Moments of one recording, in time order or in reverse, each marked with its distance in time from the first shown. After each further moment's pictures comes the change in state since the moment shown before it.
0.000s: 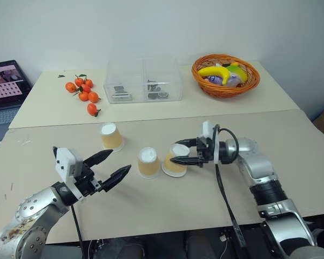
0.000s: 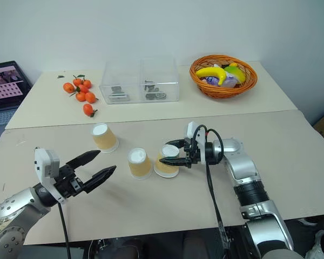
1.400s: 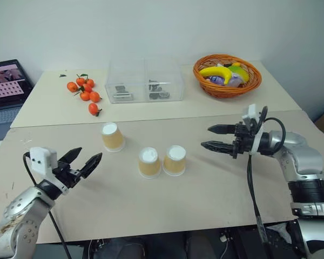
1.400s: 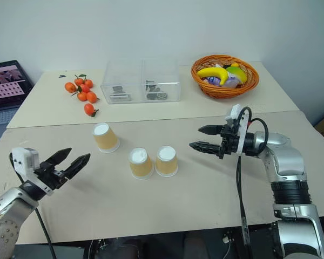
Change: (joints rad) left arm -0.092 -0.040 0.097 0.290 0.065 -0.040 0.089; right arm 0.033 -0.239 -0.217 -0.093 0.192 0.234 -0.023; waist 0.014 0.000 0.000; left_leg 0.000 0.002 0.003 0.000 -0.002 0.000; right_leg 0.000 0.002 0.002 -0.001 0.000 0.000
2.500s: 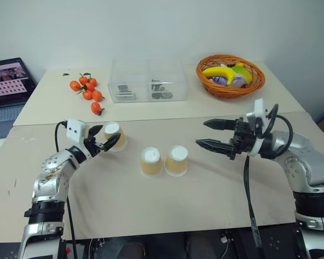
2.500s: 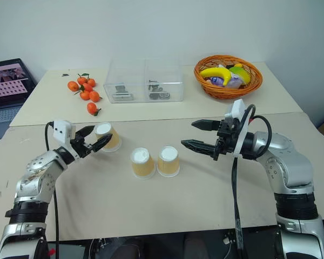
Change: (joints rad) left arm -0.513 -0.035 -0.231 0.582 0.299 -0.237 -0.156; right arm 0.091 -0.001 -0.051 -0.271 0.138 0.087 -0.156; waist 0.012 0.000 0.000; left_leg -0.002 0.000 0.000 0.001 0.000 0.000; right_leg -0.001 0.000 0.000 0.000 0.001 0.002
